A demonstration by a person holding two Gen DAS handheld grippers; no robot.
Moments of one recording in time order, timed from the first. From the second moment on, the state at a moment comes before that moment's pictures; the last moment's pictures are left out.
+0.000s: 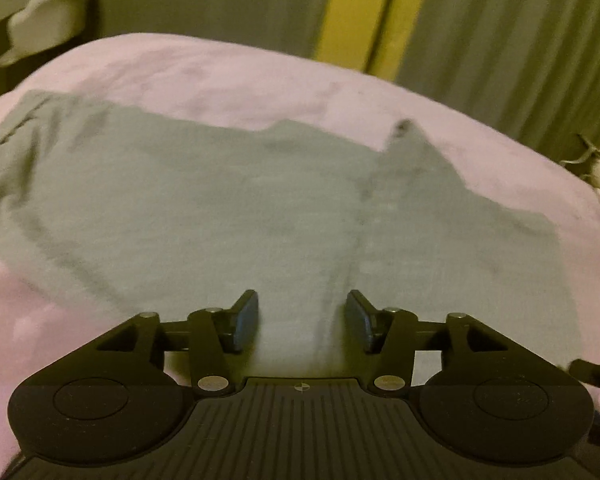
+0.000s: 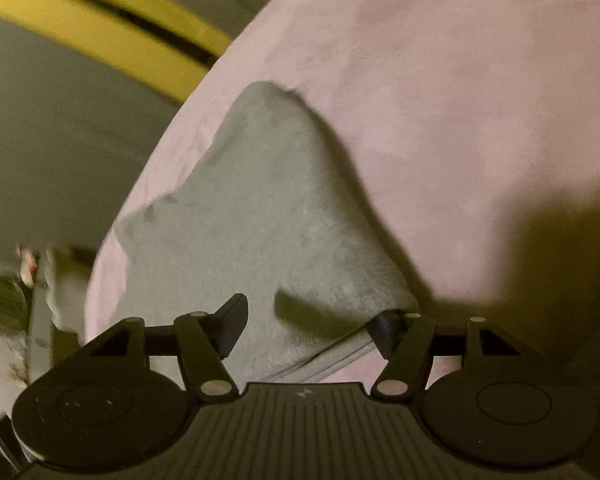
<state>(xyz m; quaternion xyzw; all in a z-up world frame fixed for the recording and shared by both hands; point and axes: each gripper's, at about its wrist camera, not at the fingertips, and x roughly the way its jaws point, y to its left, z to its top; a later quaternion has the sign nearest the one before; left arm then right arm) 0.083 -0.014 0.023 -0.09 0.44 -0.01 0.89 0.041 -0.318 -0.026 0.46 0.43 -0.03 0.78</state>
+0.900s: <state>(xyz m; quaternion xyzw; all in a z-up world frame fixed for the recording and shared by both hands) 0.206 -0.109 0.038 0.09 0.38 -0.01 0.92 0.055 -0.297 0.002 0.13 0.41 -0.07 0.90</state>
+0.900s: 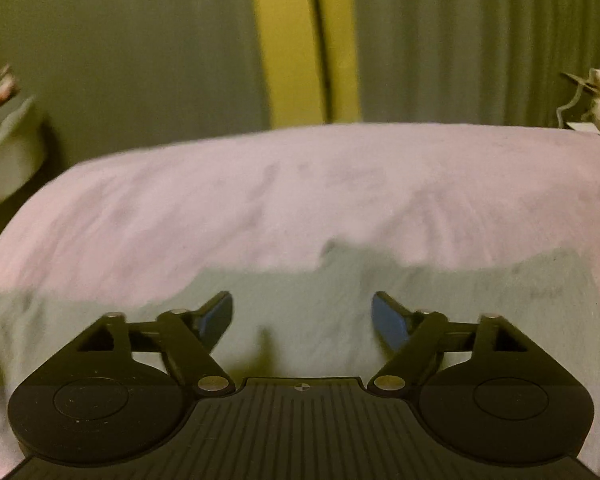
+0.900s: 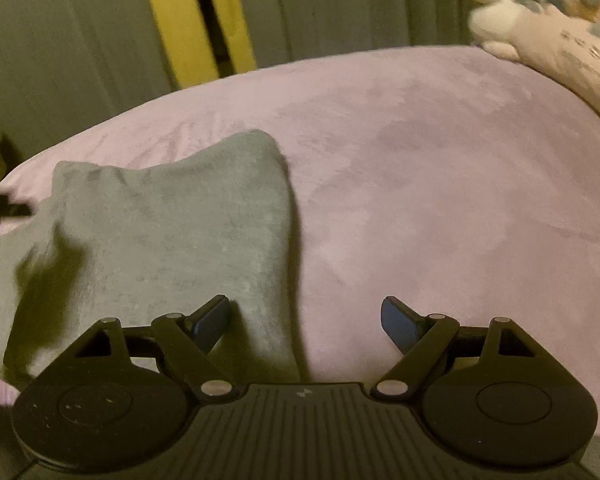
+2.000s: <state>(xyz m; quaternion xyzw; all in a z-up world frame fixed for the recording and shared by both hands) 0.065 0.176 0.013 -0.11 0.35 0.17 0.92 0.064 -0.244 -0.007 0.07 0.41 -0.05 0.91</state>
